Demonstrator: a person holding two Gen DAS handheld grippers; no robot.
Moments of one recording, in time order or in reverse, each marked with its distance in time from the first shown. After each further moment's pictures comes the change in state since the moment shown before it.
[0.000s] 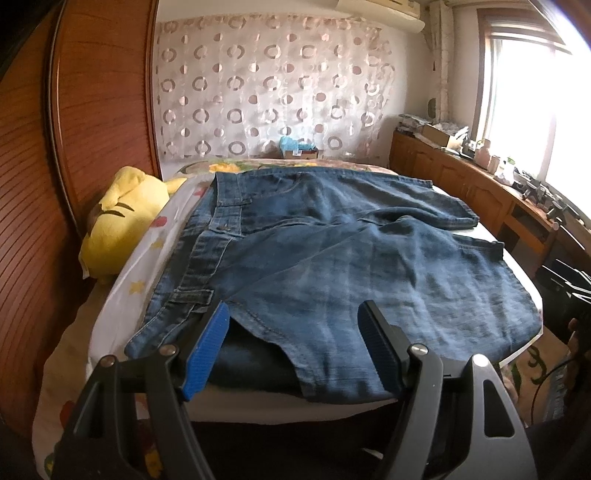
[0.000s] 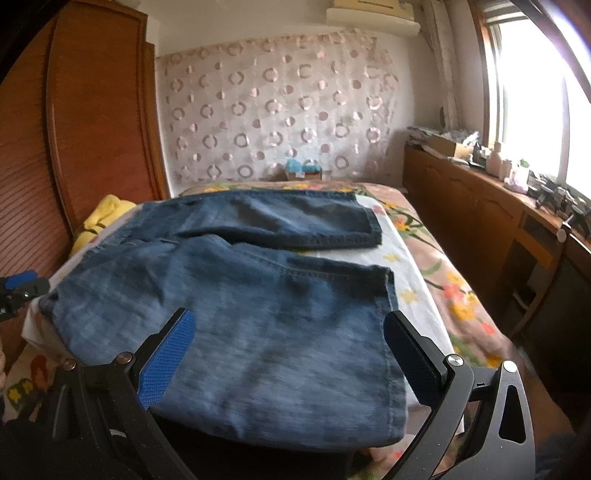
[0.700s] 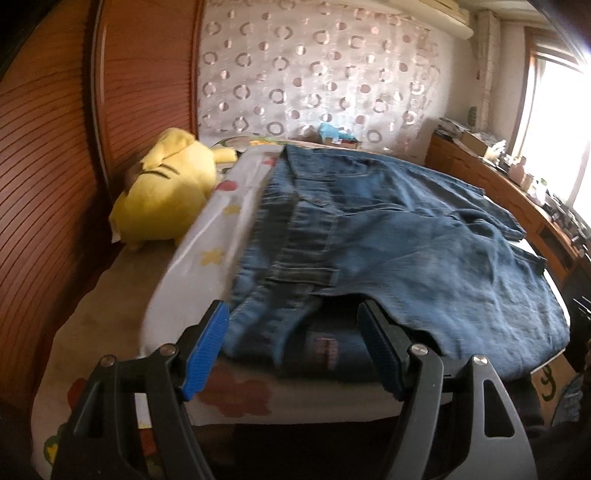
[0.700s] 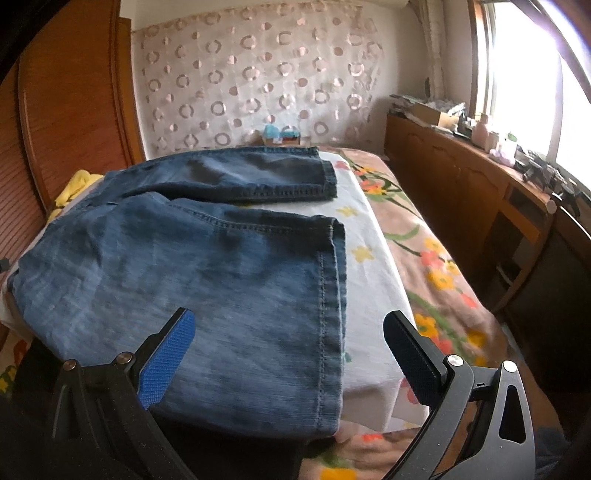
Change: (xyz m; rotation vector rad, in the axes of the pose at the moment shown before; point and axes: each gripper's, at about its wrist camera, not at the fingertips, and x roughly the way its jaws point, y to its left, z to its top) left arm 0.018 0.098 -0.017 -0.134 0.055 0.083; right arm 0.026 -0.052 -0.023 0.015 0.138 -0.064
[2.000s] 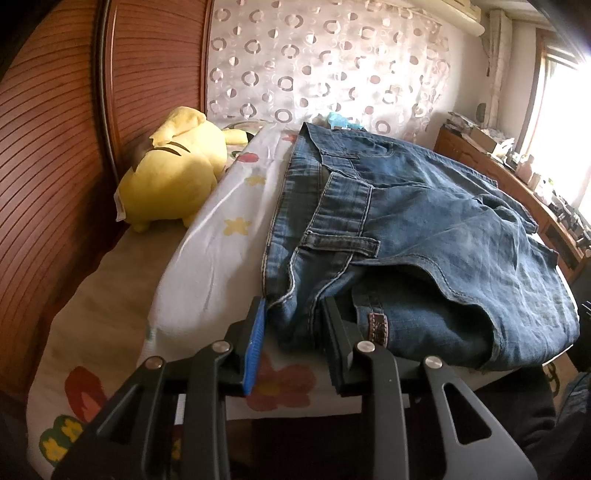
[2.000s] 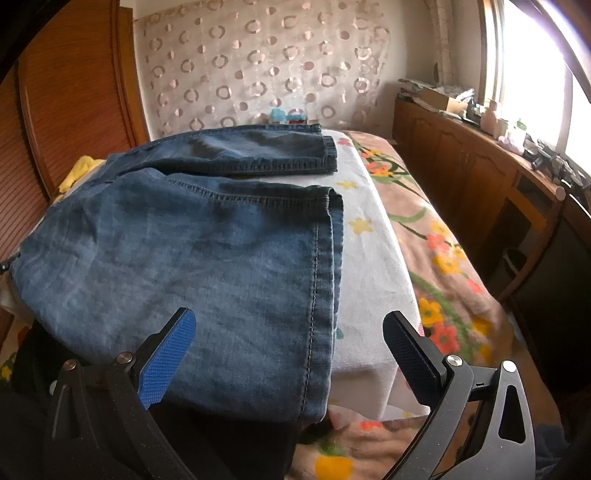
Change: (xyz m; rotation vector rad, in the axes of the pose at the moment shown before) left arm 0.019 0.023 -0.016 -0.014 0.040 -0.006; right arm 0.006 -0.012 -0.013 -0.014 0.064 0.034
